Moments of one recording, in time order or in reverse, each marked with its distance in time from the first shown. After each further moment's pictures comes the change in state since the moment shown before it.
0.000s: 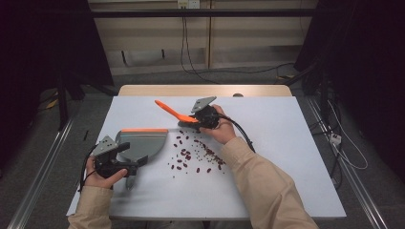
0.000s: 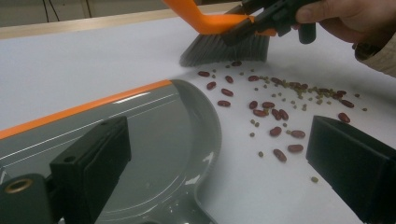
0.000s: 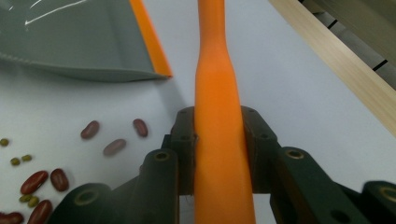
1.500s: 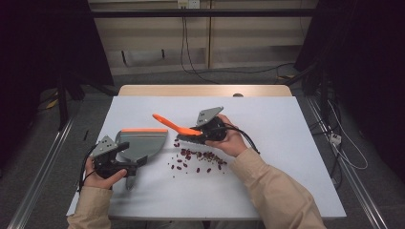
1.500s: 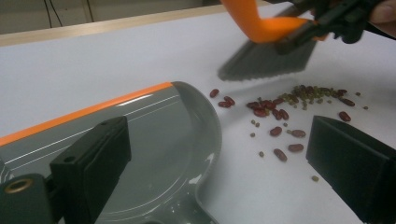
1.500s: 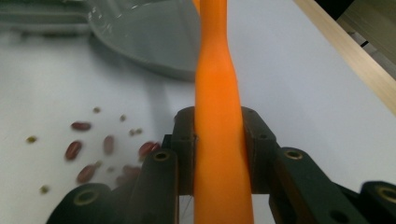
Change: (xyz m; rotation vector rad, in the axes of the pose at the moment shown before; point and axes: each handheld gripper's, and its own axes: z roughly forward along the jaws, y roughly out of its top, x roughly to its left) left arm -0.002 0.002 -0.002 -0.005 0.005 0.015; right arm 0.038 0.003 -0.041 -0.043 0.096 -0.068
